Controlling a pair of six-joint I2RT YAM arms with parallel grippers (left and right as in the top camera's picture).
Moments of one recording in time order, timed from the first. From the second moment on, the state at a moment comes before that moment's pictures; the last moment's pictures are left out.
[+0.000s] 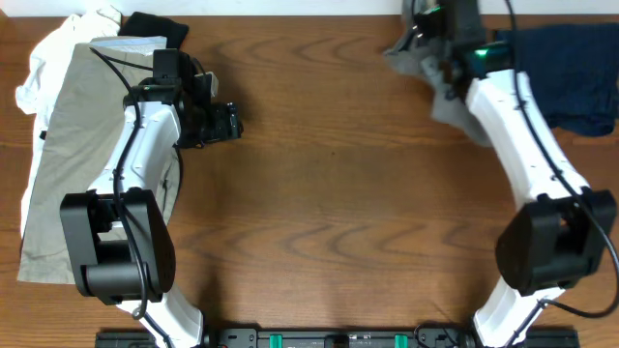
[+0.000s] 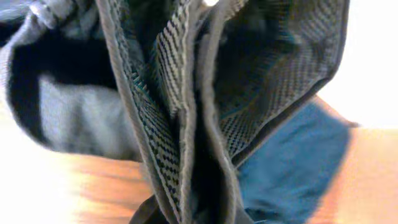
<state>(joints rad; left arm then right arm) 0.03 1.86 1.39 -0.78 0.27 -0.11 0.17 1.91 1.74 -0.72 0.36 -0.45</state>
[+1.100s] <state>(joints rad) 0.03 1.86 1.39 -0.68 0.27 -0.11 -0.44 1.89 1.74 -0.10 -0.53 -1.06</state>
